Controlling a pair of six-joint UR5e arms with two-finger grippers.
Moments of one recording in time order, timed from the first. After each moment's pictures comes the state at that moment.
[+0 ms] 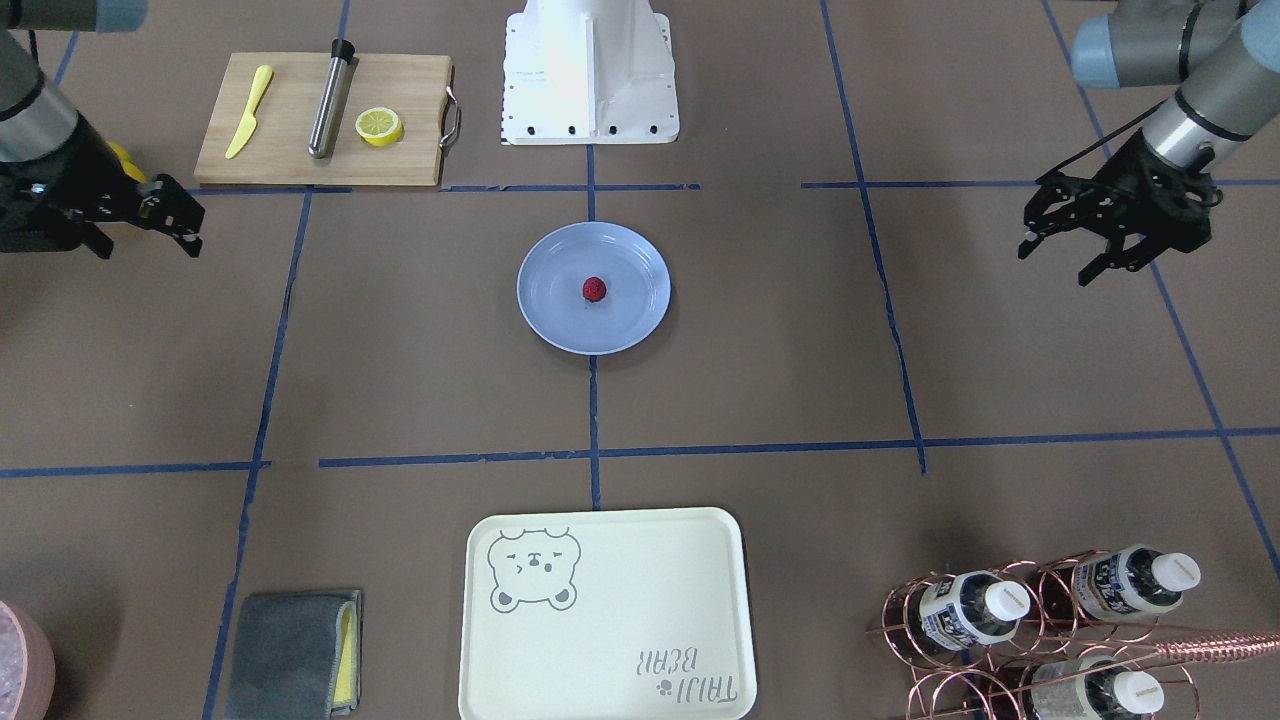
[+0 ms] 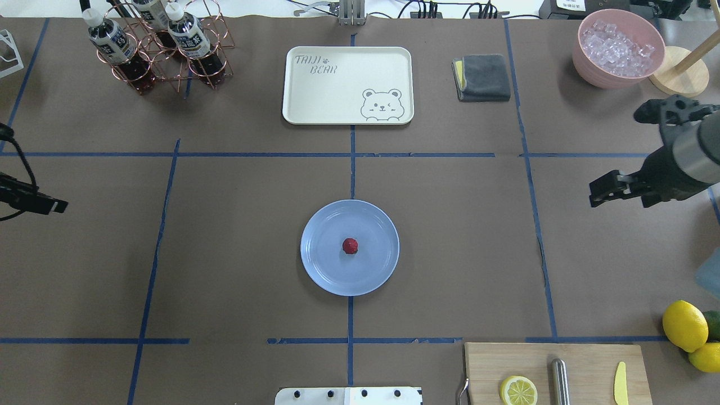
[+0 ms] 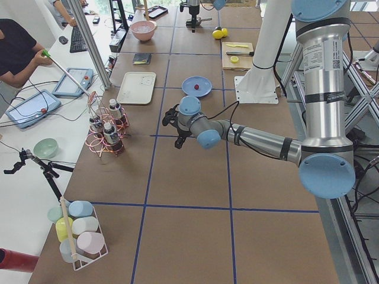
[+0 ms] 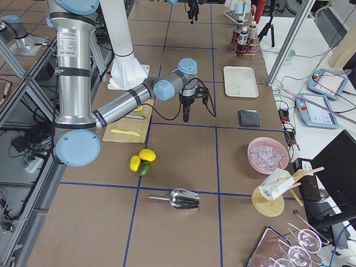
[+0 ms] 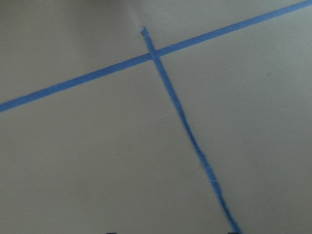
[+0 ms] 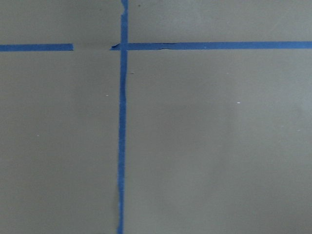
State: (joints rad) left arm -1.07 -1.41 -1.86 -2.18 -2.25 -0.38; right arm 1.00 -1.63 2.10 -1.53 2.19 0.73
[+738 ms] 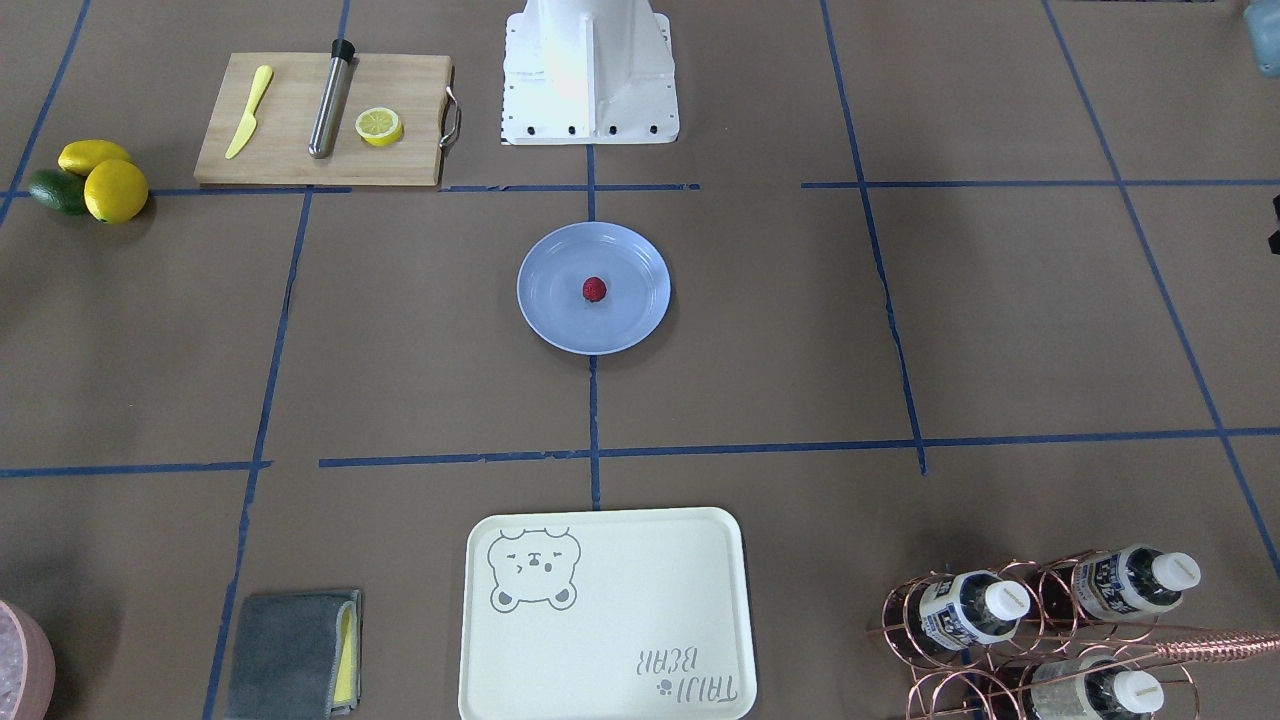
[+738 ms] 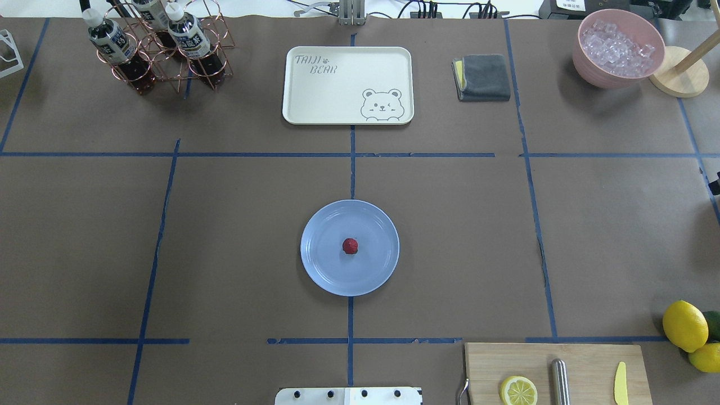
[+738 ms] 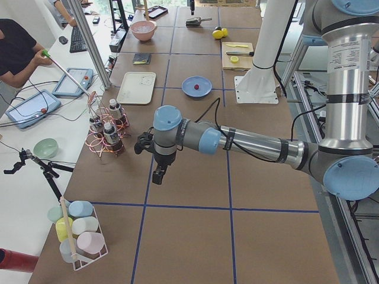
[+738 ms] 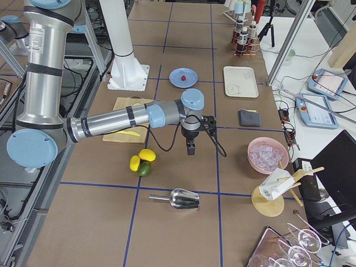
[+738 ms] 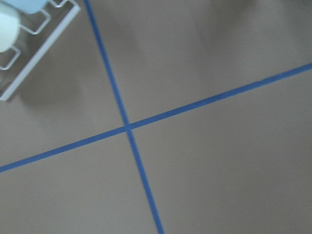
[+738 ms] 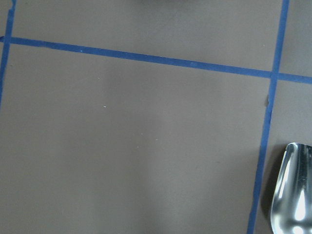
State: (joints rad) left arm -1.50 -1.53 -1.84 -1.56 -2.25 0.07; right arm 1.32 -1.72 1.94 -1.54 2.31 0.23
